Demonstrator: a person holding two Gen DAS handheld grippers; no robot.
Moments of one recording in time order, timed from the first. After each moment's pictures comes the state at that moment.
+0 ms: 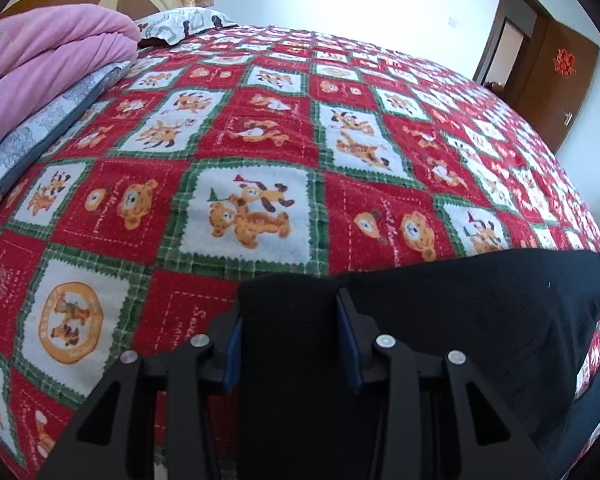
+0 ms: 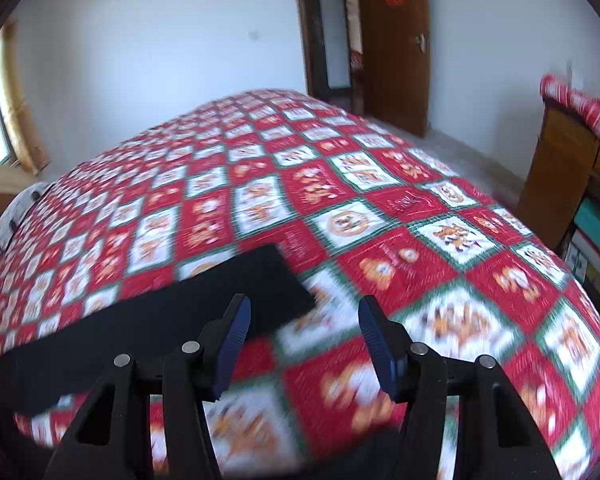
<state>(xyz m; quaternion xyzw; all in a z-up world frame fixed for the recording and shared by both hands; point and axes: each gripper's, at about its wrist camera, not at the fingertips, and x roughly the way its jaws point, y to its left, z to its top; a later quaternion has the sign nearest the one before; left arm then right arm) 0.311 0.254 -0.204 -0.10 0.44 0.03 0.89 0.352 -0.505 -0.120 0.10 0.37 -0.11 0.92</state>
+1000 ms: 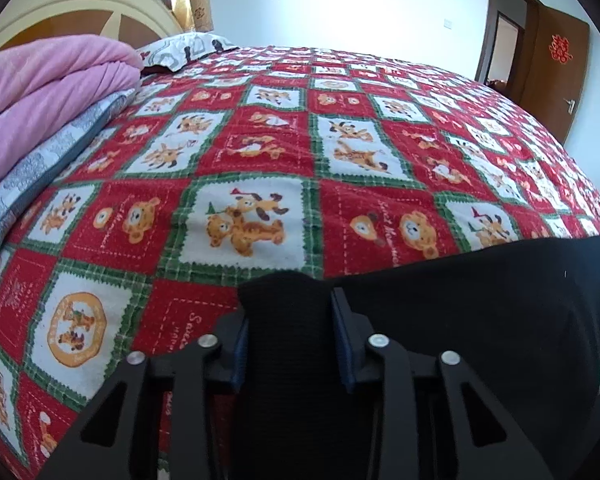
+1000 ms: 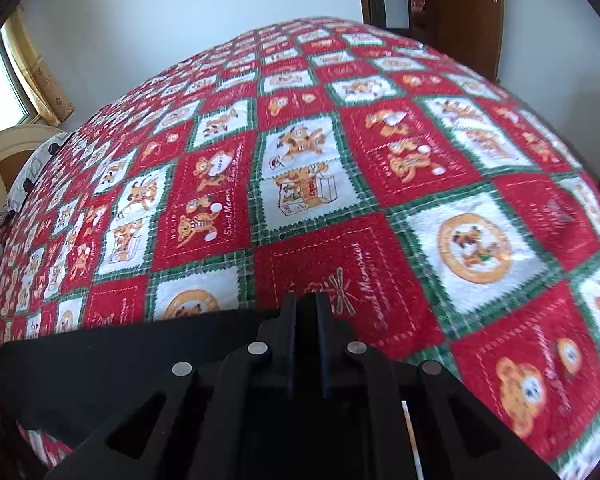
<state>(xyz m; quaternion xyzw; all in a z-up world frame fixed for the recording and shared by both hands) 0.307 0.233 -0.205 -0.05 0.41 0.05 0.91 0.493 -0.505 -0.191 0.09 0.45 0.00 0.89</state>
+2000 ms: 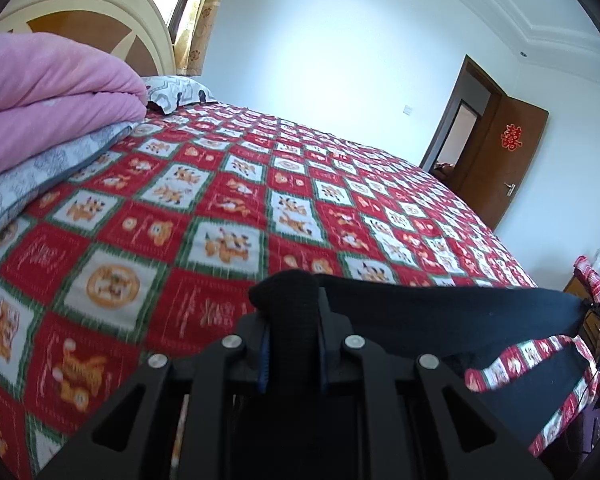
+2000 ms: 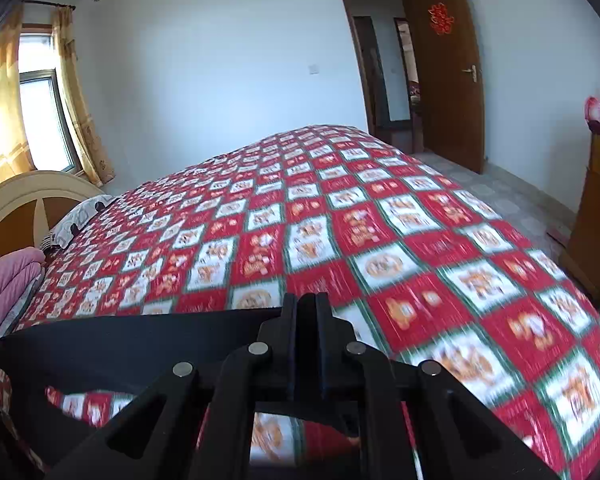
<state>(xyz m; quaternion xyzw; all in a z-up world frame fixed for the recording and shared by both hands) 0.200 0.253 -0.143 -0.18 0.28 -0.04 0.94 0.297 -0.520 -0.093 0.10 0.28 0.01 0.95</state>
